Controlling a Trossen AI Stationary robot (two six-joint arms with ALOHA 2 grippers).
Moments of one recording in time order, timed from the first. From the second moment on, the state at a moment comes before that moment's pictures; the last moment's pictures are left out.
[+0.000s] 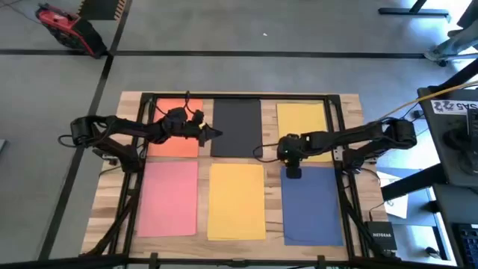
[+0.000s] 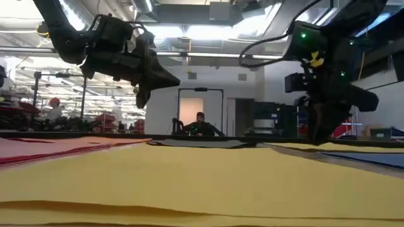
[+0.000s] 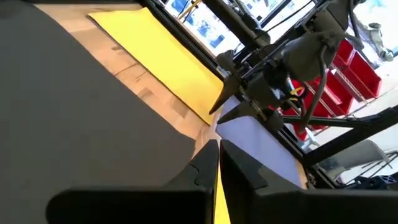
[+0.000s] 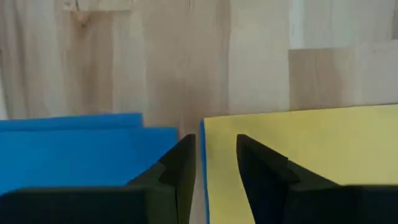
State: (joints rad) left arm 0.45 1.41 0.42 0.76 0.37 -0.63; right arm -0.09 1.40 0.62 -0.49 0.01 -0.07
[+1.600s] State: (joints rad) left arm 0.54 1.40 0.65 0.74 0.39 -0.81; right arm 0.02 1.41 1.19 -0.70 -0.22 0.29
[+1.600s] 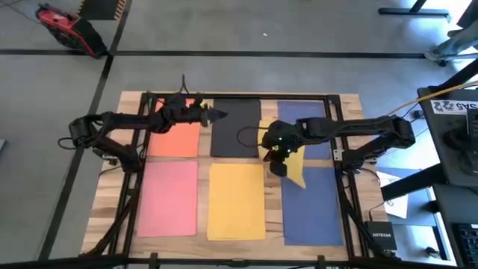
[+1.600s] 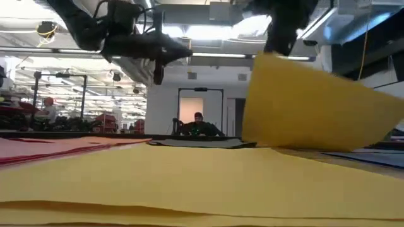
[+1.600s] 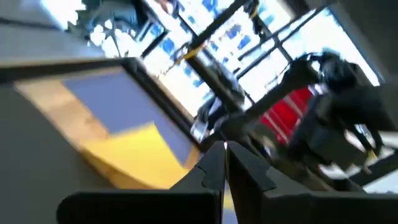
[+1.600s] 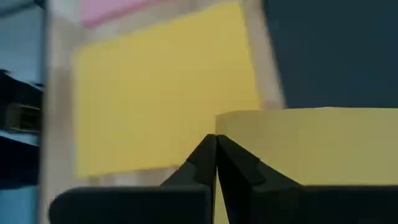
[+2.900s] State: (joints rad) left arm 0.69 1.40 0.71 0.50 0.42 -0.75; right arm 0.30 2.01 1.59 -0.24 -0.39 0.44
